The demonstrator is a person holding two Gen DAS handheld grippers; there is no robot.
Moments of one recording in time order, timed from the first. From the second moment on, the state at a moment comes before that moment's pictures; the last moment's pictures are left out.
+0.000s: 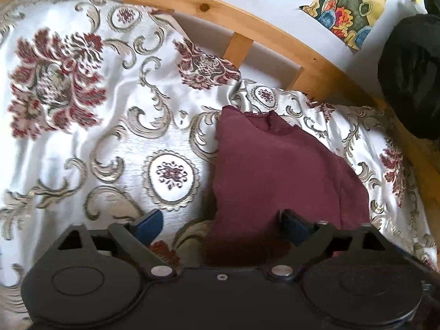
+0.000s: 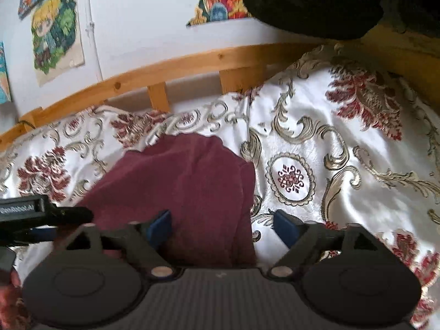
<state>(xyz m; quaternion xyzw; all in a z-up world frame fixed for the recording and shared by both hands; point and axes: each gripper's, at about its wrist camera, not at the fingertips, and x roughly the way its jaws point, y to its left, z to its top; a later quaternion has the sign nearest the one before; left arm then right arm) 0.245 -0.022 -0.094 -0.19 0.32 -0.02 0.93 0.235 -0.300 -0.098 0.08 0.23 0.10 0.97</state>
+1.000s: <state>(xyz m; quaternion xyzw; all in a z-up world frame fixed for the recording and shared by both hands) 0.025 -0.014 -0.022 -0.06 0.20 -0.06 0.98 0.016 -0.294 -0.036 0.11 0.13 0.11 0.98</state>
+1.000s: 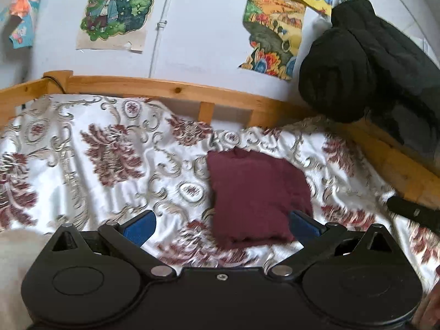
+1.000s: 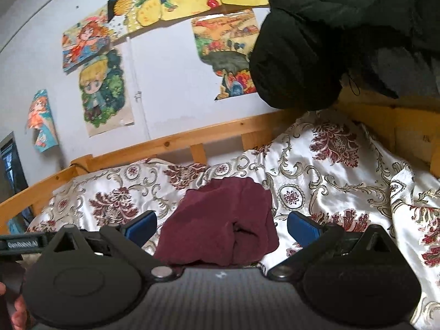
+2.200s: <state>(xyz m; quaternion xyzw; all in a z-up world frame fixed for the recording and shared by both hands) 0.009 -0.017 -0.031 -0.03 0.23 -0.05 0.97 -0.001 -0.302 -0.046 0.10 0.19 0.06 0.97</state>
